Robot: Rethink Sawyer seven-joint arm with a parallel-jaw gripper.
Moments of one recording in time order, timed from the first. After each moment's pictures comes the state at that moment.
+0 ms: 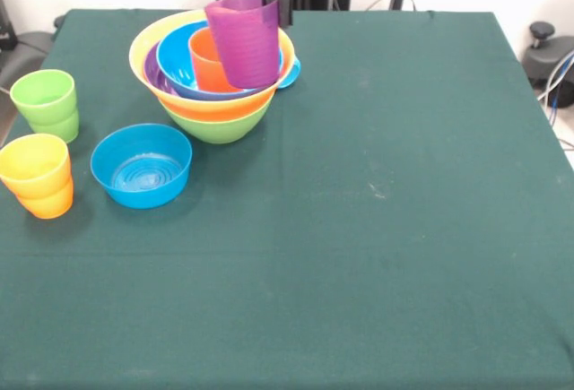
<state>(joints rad) -0.60 -0.87 0.47 1.80 -0.44 0.63 1.74</state>
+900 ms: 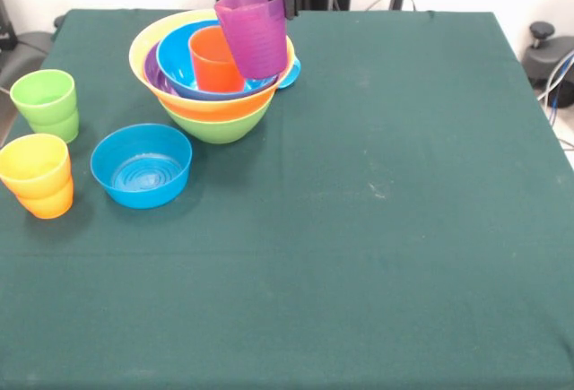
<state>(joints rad) -0.70 -0.87 0.56 1.90 -0.47 0.63 1.74</state>
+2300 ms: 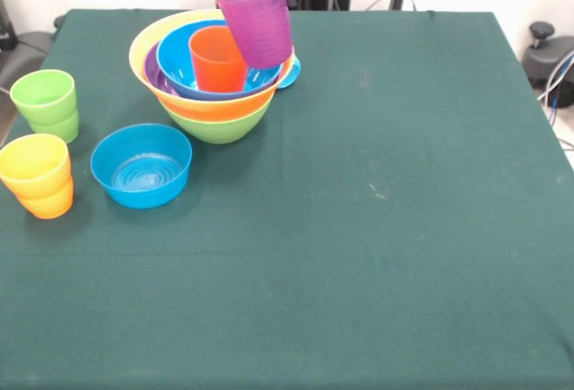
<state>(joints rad) -0.81 -0.89 0.73 1.96 -0.52 0.66 1.74</state>
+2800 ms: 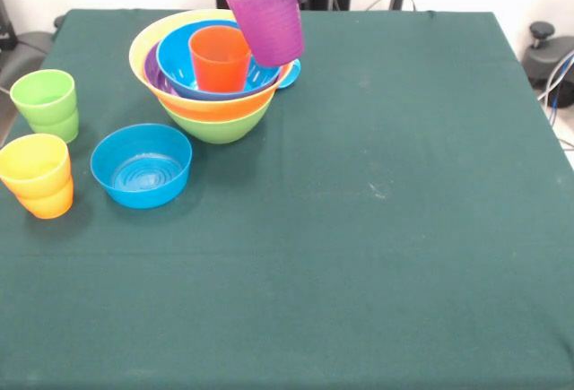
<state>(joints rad) -0.84 -0.89 0.78 1.97 -0.52 0.67 1.74</state>
